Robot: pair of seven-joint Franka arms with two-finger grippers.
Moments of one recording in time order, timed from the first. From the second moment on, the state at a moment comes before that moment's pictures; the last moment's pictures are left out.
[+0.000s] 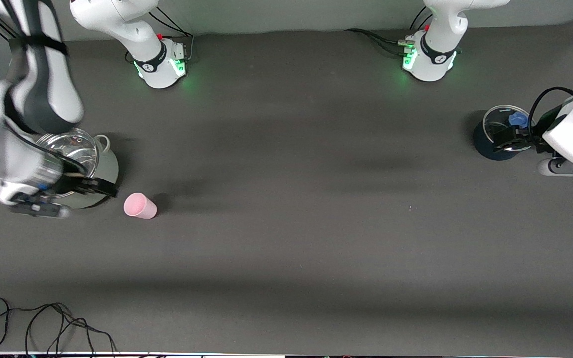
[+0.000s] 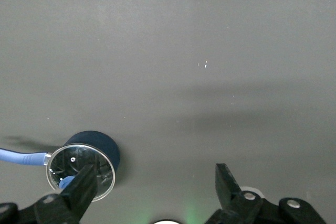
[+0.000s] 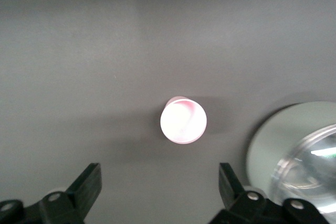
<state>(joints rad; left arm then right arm) -0.02 0.05 -0.03 -1.65 -0.01 1.57 -0.01 0.40 0.13 -0.42 -1.79 0.11 1.88 0.07</state>
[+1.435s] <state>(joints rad) -0.05 0.03 0.00 -1.64 -0.01 1.57 0.00 0.40 0.12 -0.51 -1.45 0.07 1.44 0.03</state>
